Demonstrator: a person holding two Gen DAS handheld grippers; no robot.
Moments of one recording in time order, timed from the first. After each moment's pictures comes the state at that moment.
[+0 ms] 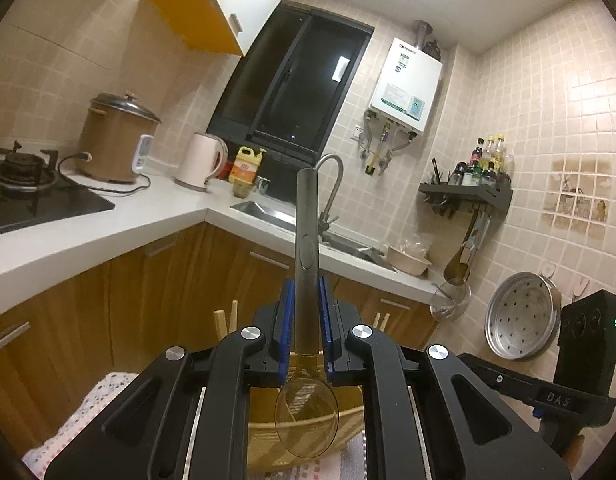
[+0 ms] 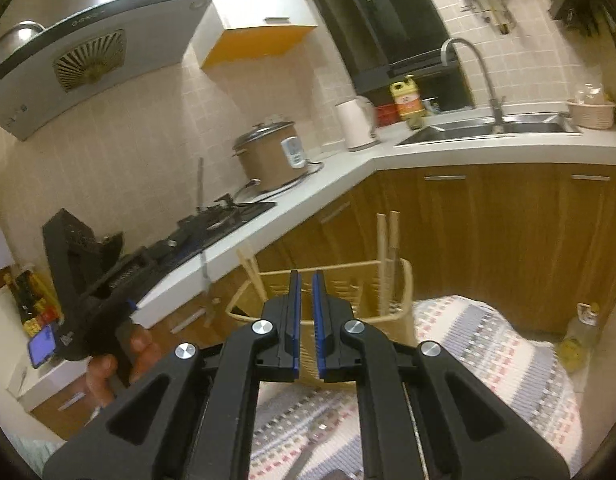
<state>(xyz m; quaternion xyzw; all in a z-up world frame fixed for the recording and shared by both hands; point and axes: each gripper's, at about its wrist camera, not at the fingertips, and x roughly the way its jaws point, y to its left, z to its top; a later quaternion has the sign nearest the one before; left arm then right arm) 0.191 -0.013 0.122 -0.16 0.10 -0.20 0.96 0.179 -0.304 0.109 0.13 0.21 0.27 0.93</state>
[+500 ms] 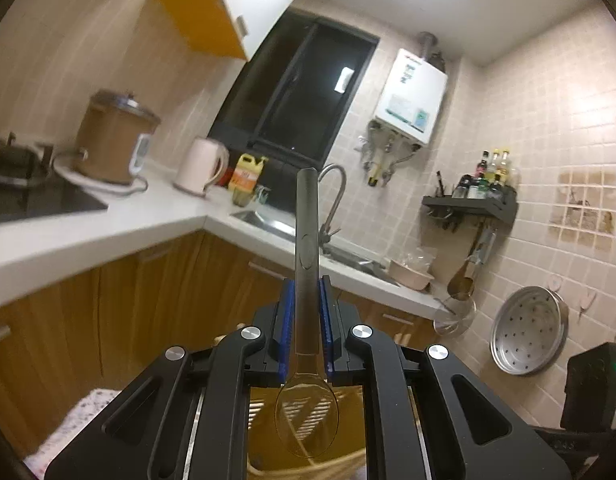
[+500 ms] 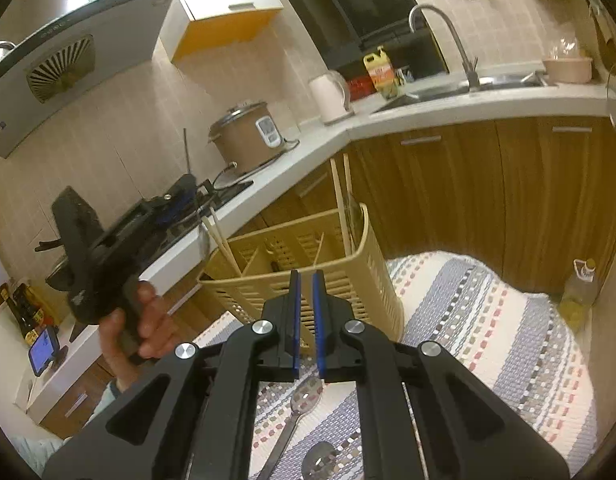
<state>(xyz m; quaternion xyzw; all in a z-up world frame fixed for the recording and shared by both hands) 0.236 -0.013 0.099 -0.19 0.08 -0.20 0.96 0.186 -0.322 0.067 0.17 0.26 0.25 0.92</state>
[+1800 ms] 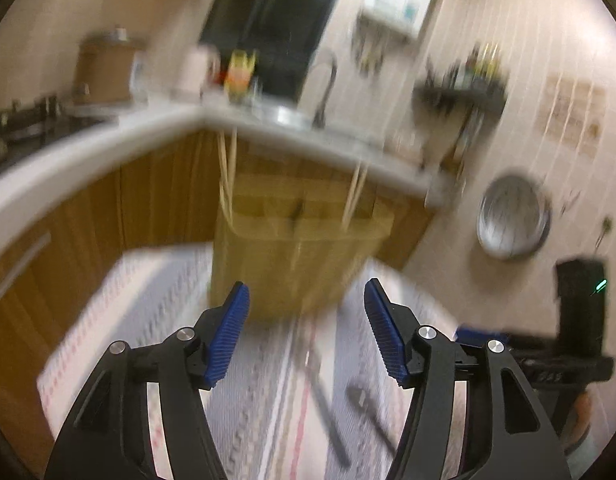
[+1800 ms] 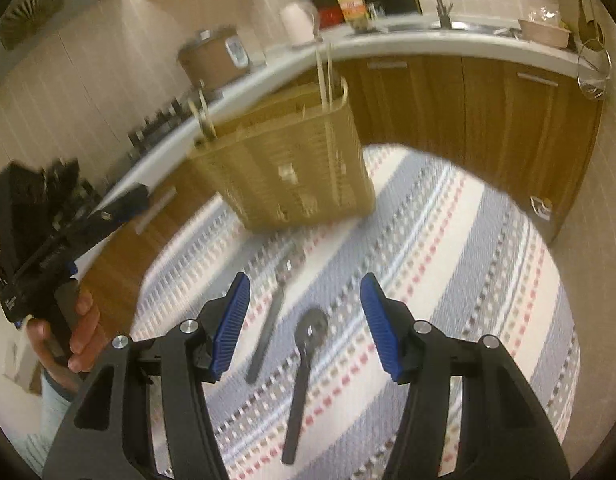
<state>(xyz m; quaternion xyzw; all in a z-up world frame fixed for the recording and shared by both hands) 0.132 -0.018 0.060 -0.09 0.30 -0.22 0.92 0.107 -0.298 0.038 0.10 0.41 0.19 0.89</state>
